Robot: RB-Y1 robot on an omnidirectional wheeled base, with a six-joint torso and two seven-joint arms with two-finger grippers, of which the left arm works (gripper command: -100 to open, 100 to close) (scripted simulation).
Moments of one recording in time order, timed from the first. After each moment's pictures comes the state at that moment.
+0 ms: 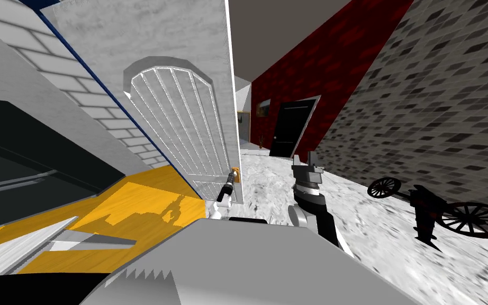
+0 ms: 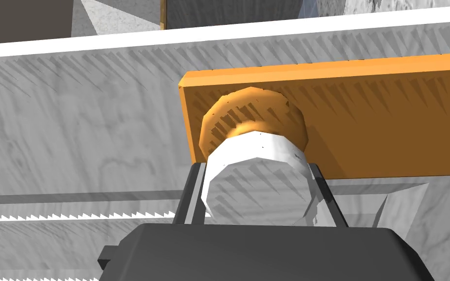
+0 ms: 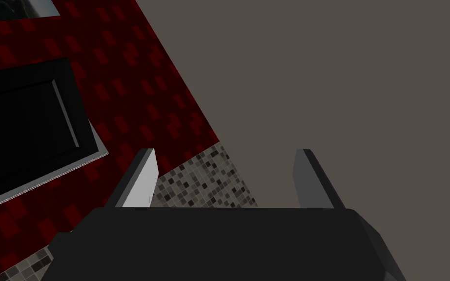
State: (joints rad) arm 0.02 -0.01 -0.12 -1.30 0.21 -0.28 -0.25
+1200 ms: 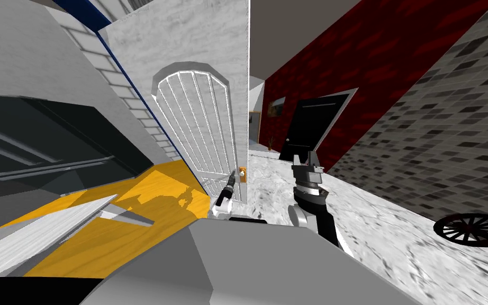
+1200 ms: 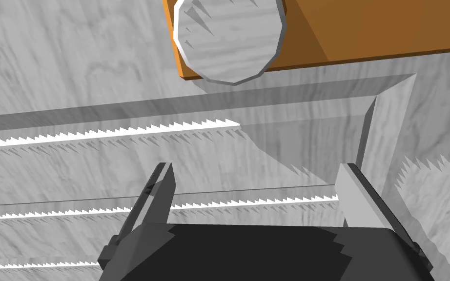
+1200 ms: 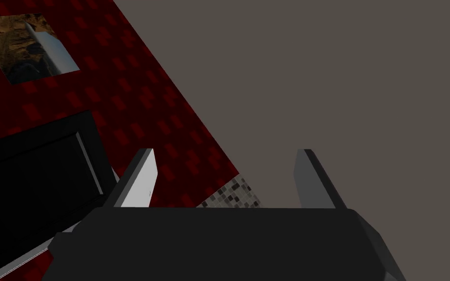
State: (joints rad) arm 0.08 0.03 -0.20 -1.35 0.23 -0.29 -0.30
